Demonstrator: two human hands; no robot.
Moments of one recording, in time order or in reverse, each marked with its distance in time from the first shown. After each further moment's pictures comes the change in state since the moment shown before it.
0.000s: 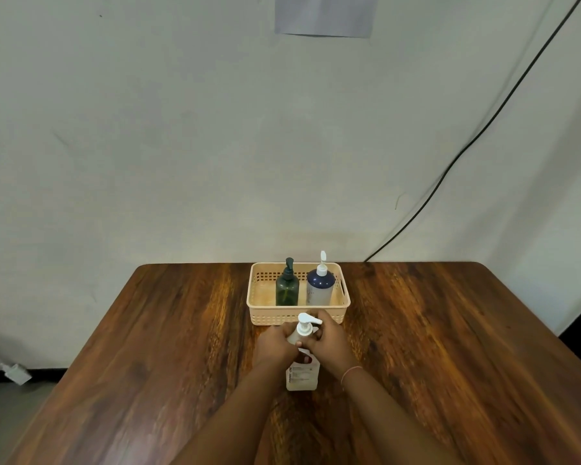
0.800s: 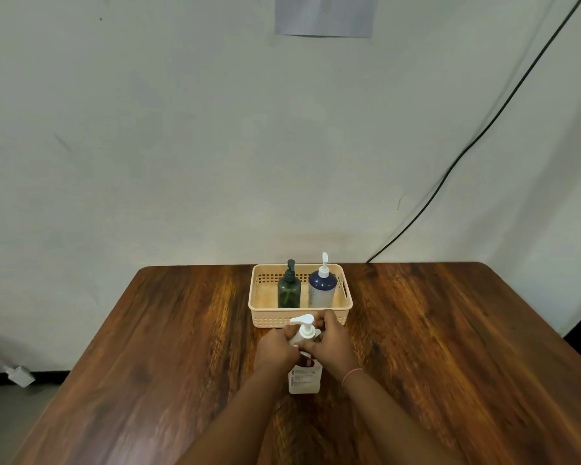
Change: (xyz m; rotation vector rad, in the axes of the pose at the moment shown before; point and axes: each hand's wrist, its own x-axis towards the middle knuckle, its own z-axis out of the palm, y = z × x) left_hand 0.004 -0.003 0.002 0.011 0.010 -0.005; right_hand 0.001 -0.004 -0.002 -0.046 0.016 0.028
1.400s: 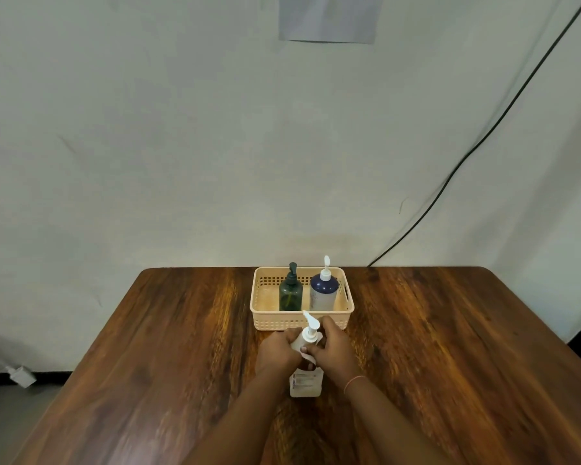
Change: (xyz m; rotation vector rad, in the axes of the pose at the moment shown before) left_hand -0.008 0.006 -0.005 0.023 -0.016 0.004; right_hand -0.002 0.007 0.002 -0.031 0.020 -0.077
